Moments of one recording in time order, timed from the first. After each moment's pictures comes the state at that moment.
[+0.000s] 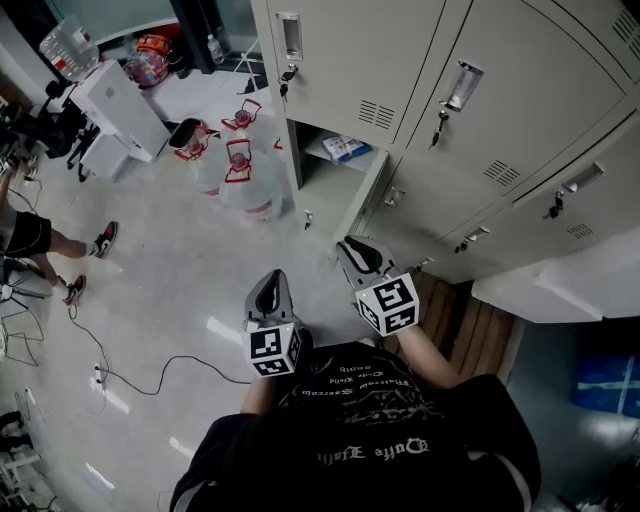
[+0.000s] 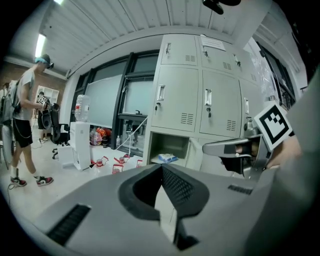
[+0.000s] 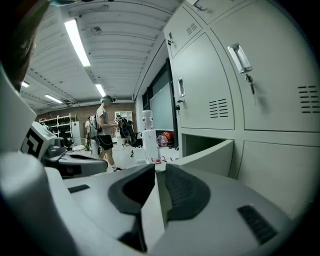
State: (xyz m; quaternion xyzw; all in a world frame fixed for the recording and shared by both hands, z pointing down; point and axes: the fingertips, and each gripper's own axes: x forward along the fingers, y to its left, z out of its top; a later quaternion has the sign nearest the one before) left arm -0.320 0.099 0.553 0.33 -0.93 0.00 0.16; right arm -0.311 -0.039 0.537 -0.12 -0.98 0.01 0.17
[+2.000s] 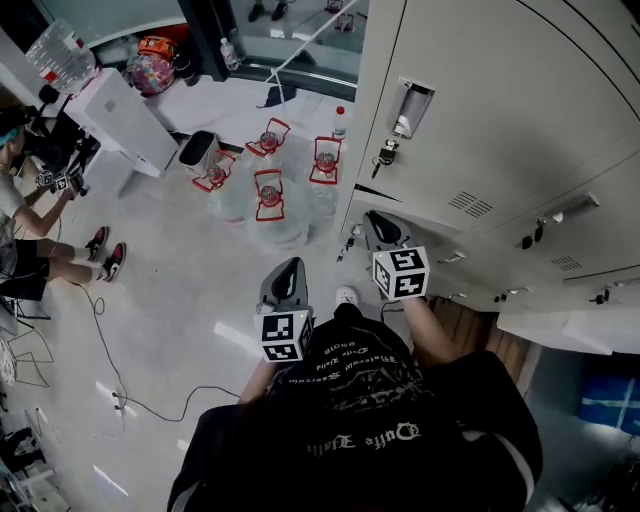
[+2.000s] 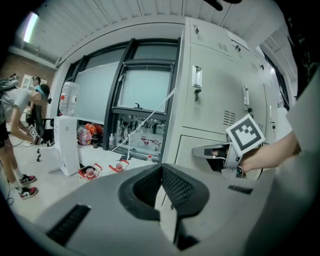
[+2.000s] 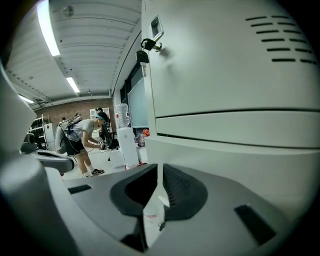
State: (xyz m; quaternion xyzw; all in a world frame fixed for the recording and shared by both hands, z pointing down) left arm -0.566 0.091 0.573 0.39 -0.90 -0.01 0.18; right arm -0.580 -0.089 0.585 0.00 -0.98 0.05 0.20
